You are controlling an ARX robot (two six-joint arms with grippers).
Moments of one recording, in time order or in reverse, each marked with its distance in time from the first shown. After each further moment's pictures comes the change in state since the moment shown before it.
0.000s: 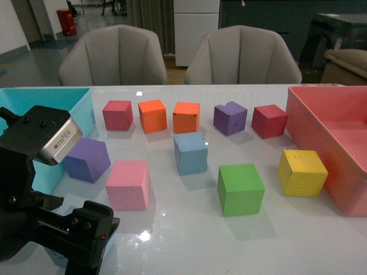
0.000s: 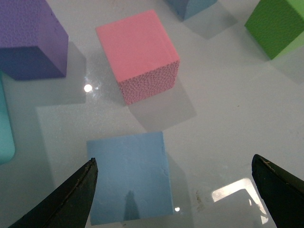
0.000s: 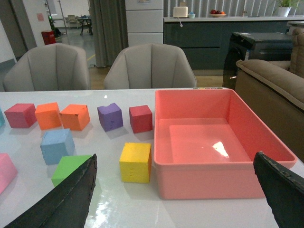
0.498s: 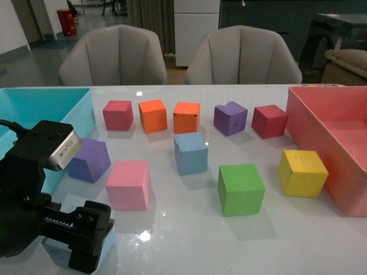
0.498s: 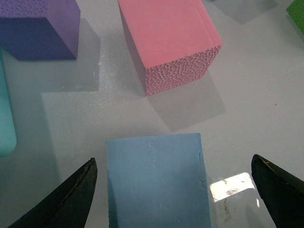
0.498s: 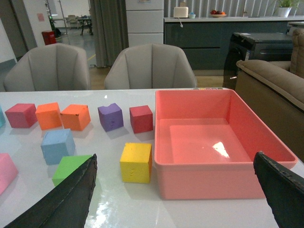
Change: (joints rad) left arm 0.056 0.144 0.046 0.038 0.008 0.001; right arm 0.000 0.000 0.000 0.000 0.000 0.000
